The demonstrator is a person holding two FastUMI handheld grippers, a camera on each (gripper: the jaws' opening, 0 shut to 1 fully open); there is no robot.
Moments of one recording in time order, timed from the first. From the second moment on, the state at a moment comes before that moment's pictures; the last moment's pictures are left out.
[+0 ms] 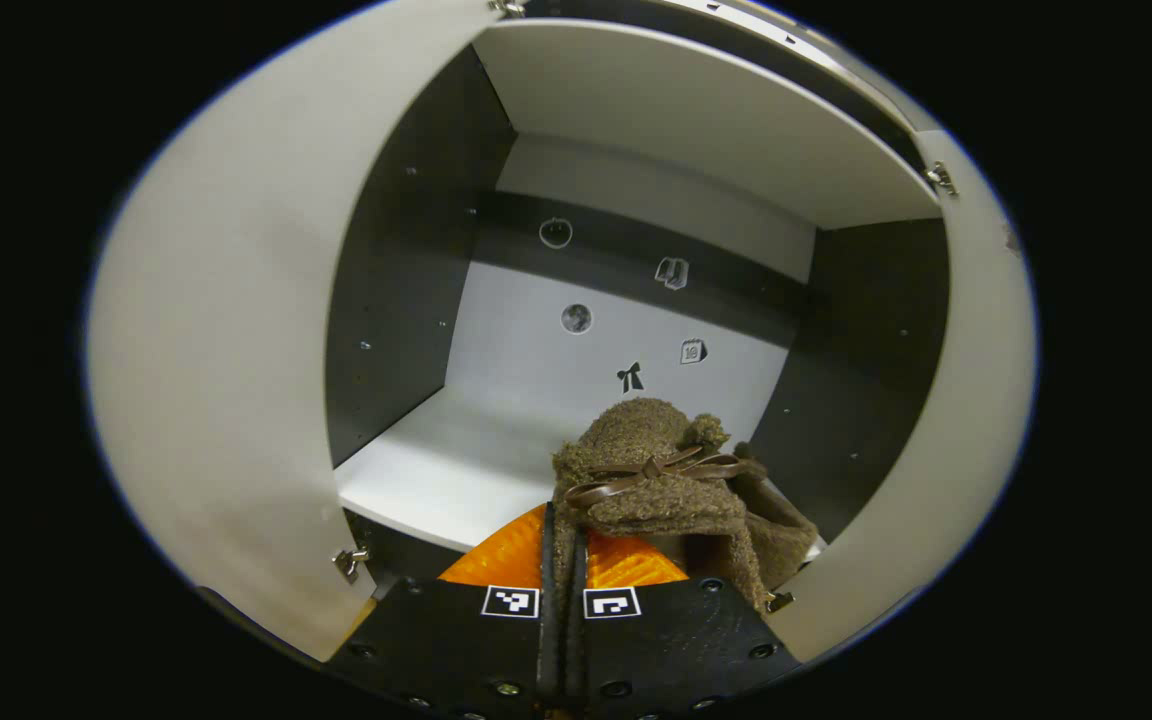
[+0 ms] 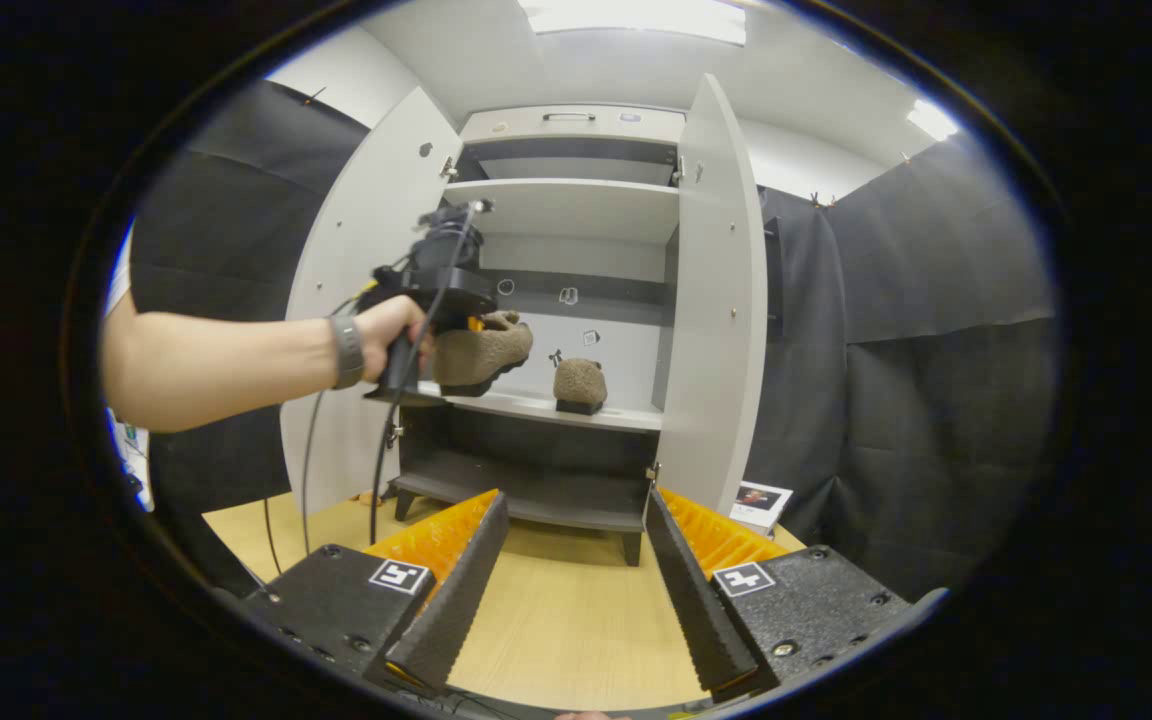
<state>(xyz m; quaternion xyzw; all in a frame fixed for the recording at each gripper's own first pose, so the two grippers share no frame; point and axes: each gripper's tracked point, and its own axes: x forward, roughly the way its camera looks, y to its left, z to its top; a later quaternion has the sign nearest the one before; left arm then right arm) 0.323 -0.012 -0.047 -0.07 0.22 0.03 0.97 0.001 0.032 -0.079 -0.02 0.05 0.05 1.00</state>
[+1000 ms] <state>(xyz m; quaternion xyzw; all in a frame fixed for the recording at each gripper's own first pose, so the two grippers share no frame) 0.386 0.012 -0.097 -0.04 0.33 0.10 0.94 0.000 0.015 -0.098 -0.01 0.08 0.03 1.00</state>
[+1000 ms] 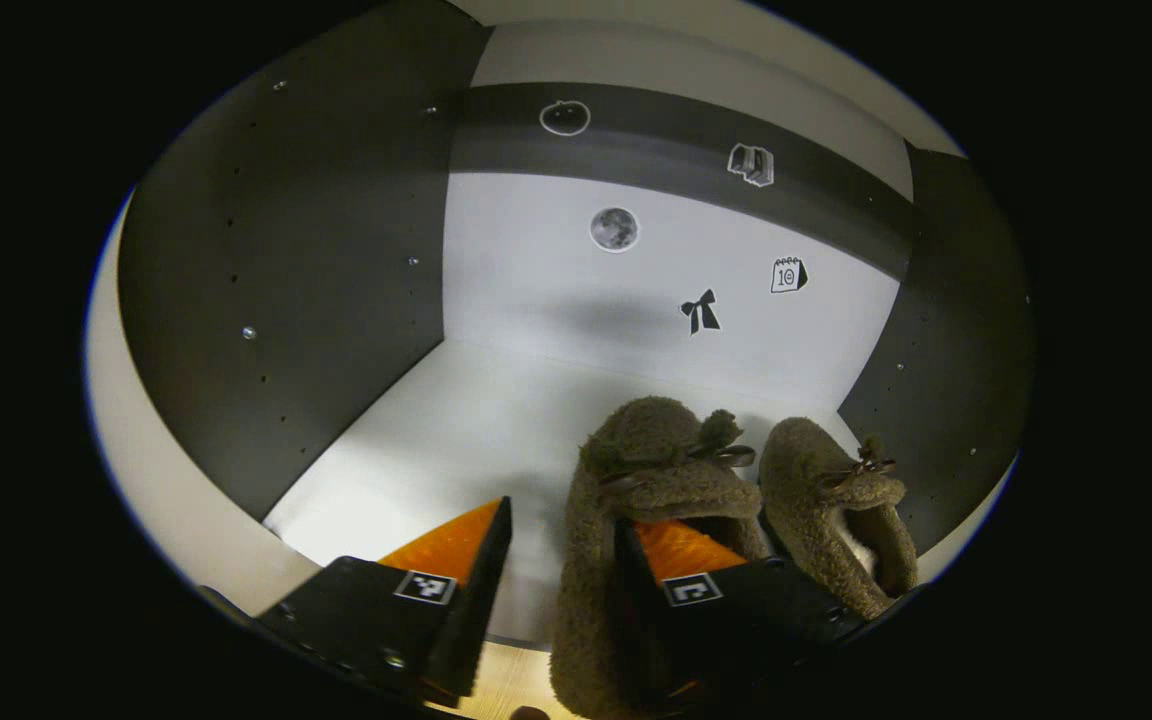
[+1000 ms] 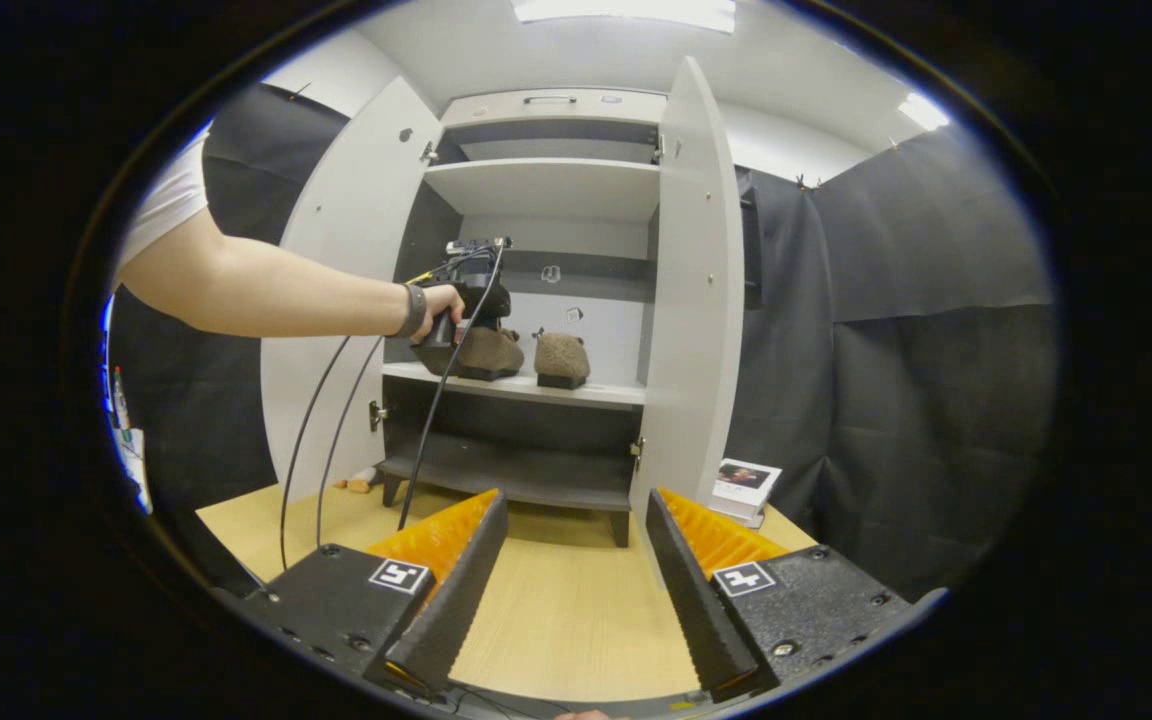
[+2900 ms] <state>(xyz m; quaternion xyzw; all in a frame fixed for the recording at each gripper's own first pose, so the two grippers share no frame) -0.007 -0.015 -0.020 0.01 0.01 0.01 1.00 -0.013 0.003 -0.058 0.04 0.04 0.03 1.00</state>
